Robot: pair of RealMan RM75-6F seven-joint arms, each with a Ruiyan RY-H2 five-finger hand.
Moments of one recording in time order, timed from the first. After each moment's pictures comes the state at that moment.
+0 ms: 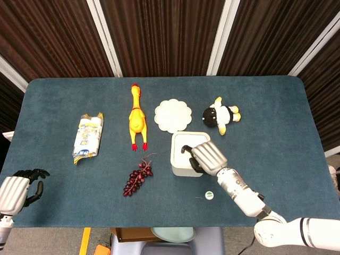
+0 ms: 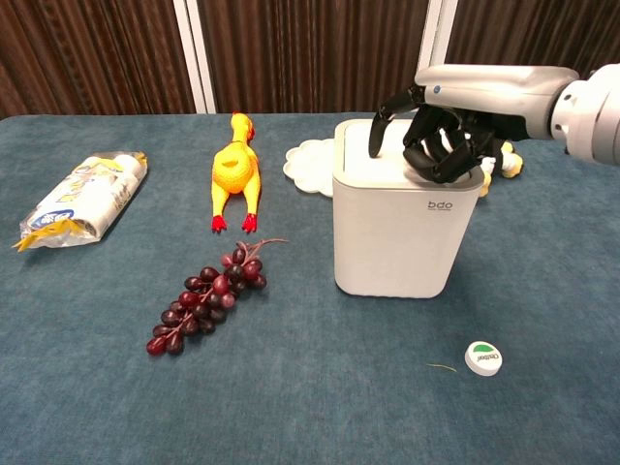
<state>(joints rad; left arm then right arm) -0.15 -1.15 0.01 -1.44 1.61 1.48 -0.15 0.77 -1.27 0.18 -1.92 -1.01 0.93 -0.46</state>
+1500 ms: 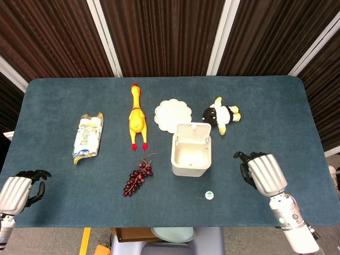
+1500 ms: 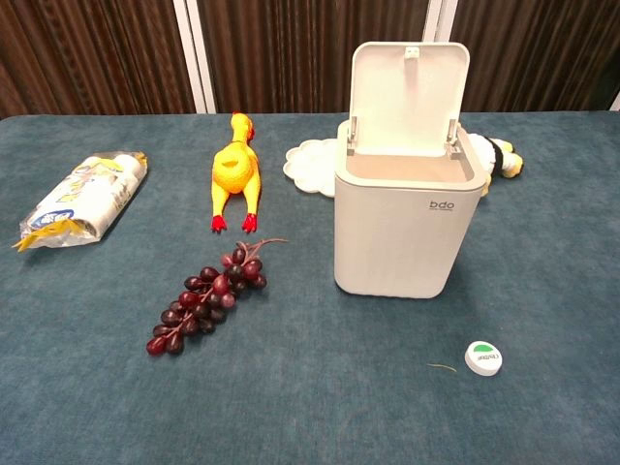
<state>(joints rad) -0.16 -1.15 0.01 -1.44 1.60 1.46 -0.14 0.40 -1.10 -0.04 -1.95 -1.49 1.43 -0.37</state>
